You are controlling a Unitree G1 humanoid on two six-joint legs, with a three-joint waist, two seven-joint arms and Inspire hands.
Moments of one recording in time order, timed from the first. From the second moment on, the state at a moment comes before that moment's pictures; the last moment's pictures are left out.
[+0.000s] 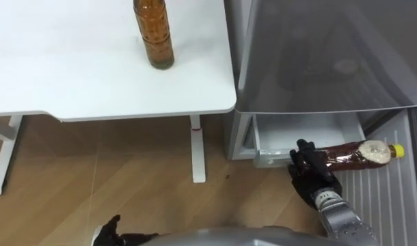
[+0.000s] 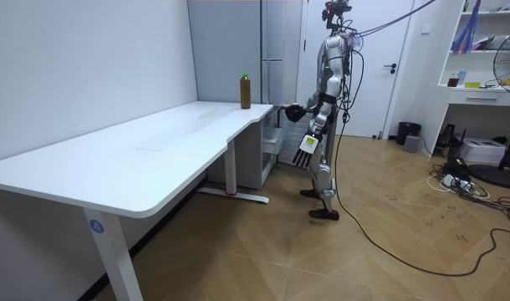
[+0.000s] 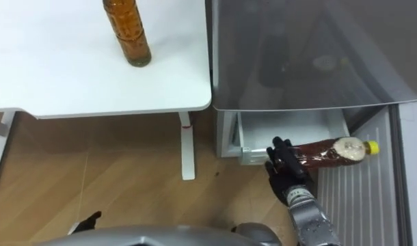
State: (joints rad) left arm 0.26 0.20 -0.10 1.06 -0.11 -0.07 0.14; right arm 0.14 -0.22 0.10 0.74 1.38 -0.02 0.02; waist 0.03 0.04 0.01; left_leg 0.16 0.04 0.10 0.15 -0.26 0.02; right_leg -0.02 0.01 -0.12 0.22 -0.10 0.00
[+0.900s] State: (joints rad) left arm 0.28 0.19 -0.10 1.07 0.08 0.07 0.03; right arm -0.06 -0.25 0.04 0.97 1.52 -0.02 0.07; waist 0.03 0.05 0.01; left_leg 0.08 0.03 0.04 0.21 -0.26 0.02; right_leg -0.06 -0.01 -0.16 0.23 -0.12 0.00
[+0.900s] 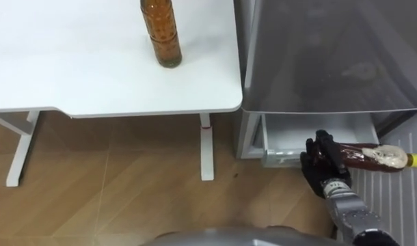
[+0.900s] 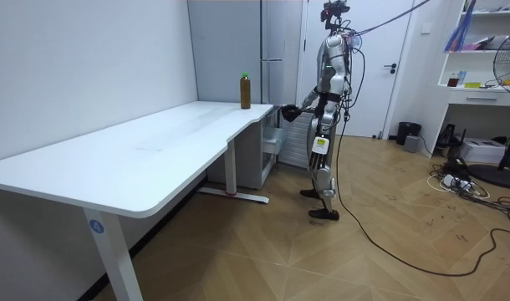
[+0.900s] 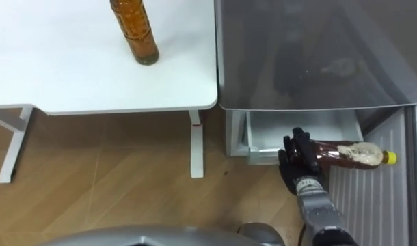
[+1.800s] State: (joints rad) left arm 0.08 0.30 -0.16 1.14 0.09 0.11 -0.02; right arm -0.50 -0.36 -0.02 1.33 1.40 0.07 0.11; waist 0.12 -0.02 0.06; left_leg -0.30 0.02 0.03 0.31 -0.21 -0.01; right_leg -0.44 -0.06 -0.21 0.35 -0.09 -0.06
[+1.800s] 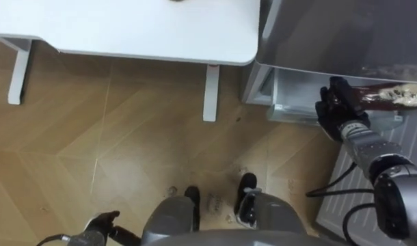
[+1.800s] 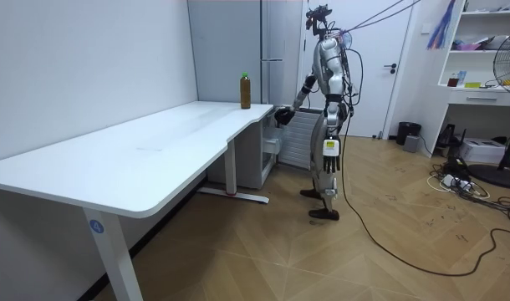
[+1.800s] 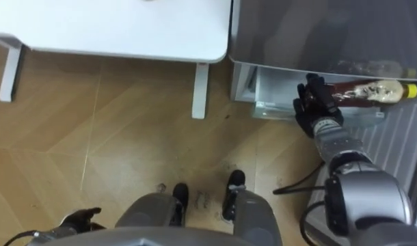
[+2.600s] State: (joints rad) left arm 0.07 0.30 -0.22 1.14 0.07 0.11 -0.01; right arm -0.56 -0.40 0.06 1.38 1.33 0.11 0.12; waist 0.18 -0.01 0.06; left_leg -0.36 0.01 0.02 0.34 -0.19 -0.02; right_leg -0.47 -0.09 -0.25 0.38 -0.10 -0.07
